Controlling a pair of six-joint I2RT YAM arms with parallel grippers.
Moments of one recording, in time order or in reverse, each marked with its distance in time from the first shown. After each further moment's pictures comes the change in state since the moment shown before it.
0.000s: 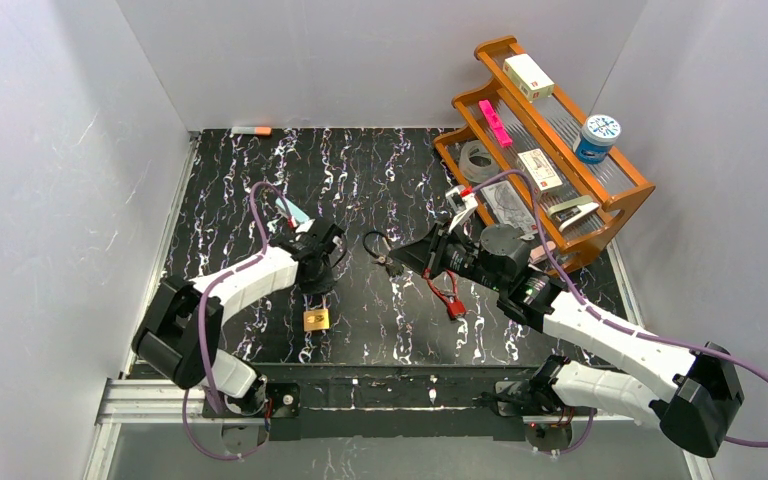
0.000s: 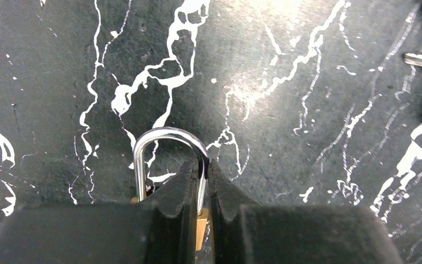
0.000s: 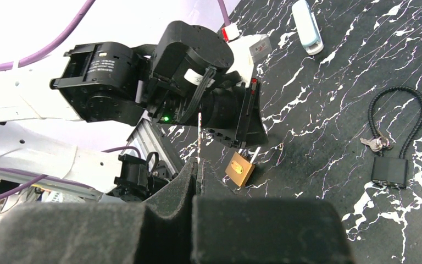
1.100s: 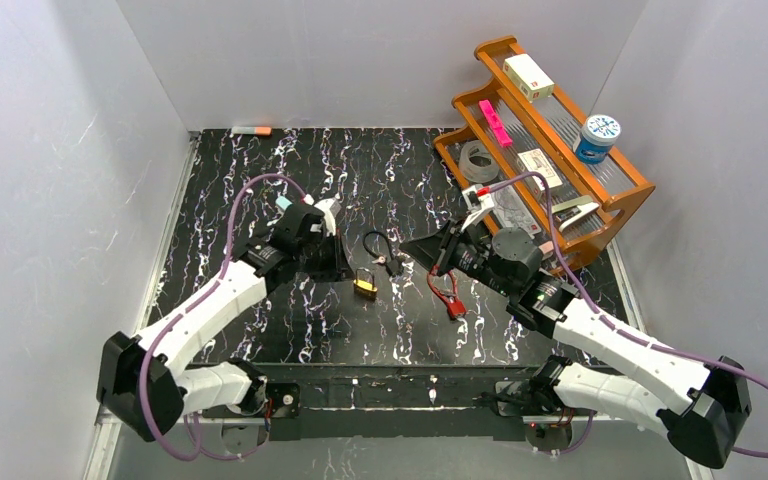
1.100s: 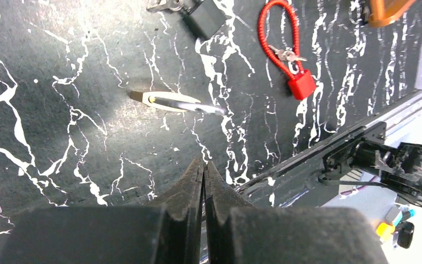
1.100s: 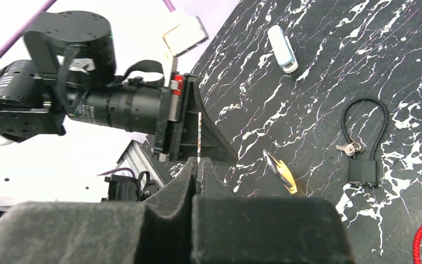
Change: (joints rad) left arm 0.000 -0.265 0.074 0.023 0.469 0.193; right arm 0.000 -0.077 -0.006 -0.045 0.112 -0.003
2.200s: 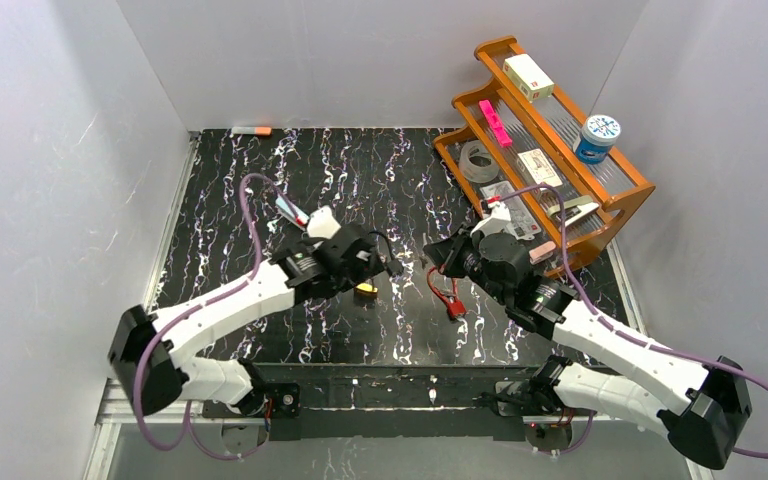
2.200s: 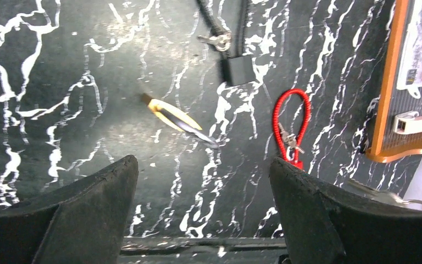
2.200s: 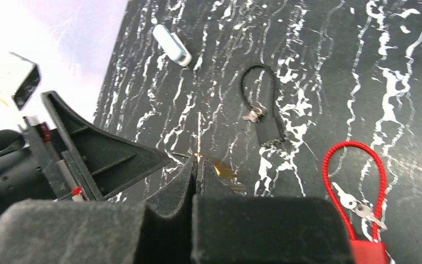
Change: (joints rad) left arm -0.290 0.024 0.057 -0.118 -0.595 -0.612; right arm 0.000 0.001 -0.029 -0.200 0.306 0.082
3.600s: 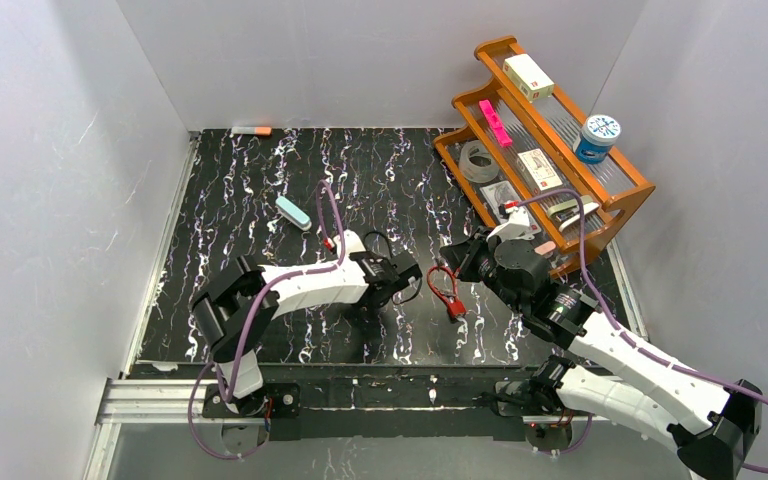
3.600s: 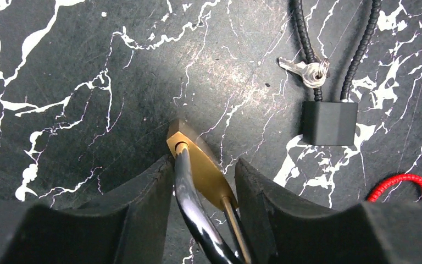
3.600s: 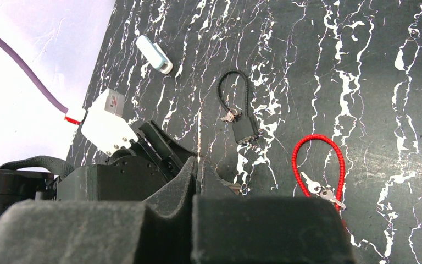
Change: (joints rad) left arm -0.157 0.506 0.134 -0.095 -0.319 -0.378; right arm 0.000 -0.132 -0.002 -0.153 0.091 -0.029
